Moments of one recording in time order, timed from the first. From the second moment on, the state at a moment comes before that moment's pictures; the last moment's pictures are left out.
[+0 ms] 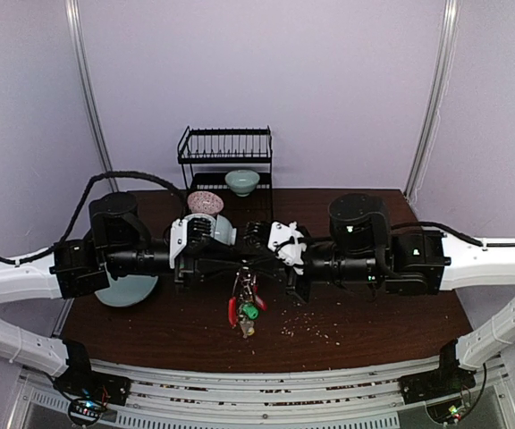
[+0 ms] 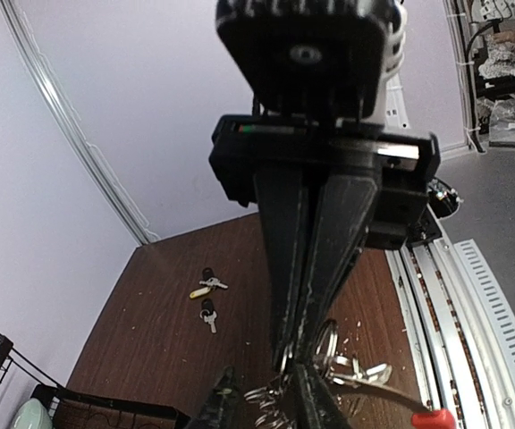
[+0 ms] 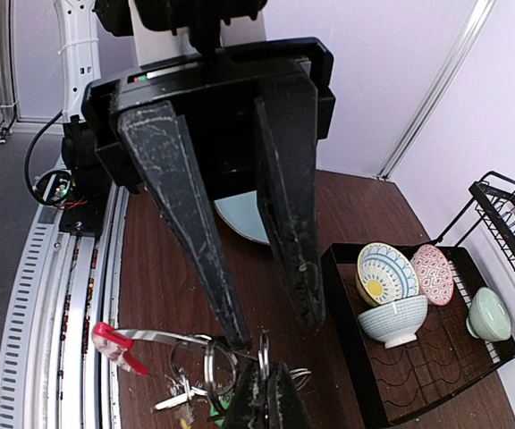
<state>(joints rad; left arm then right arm) -1.01 1.08 0.82 0.10 0.42 0.44 1.22 1.34 1.11 -0.09 -0.01 -0.34</state>
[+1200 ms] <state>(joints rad) -1.01 1.13 0.83 0.10 0.40 0.43 1.21 1.34 1.11 -0.11 -0.03 -0.34</state>
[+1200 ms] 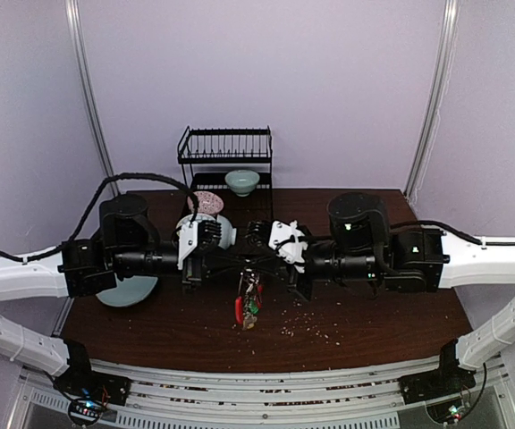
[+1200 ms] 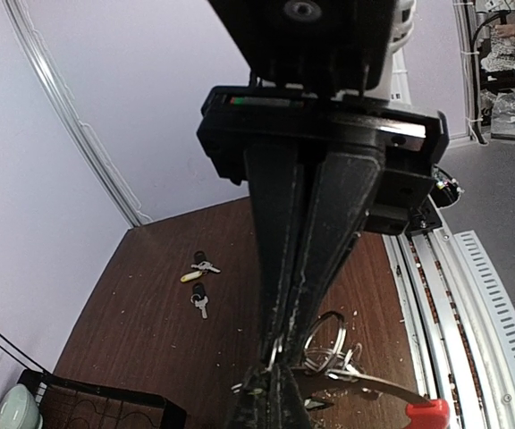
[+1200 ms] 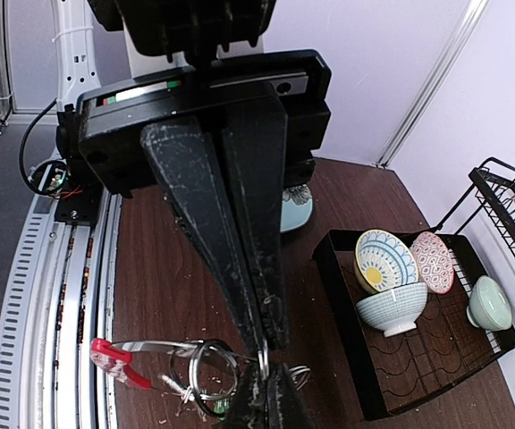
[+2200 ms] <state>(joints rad) -1.11 1.07 0.74 0.14 0.09 0.59 1.06 1.34 1.09 -0.08 -0.24 -0.32</state>
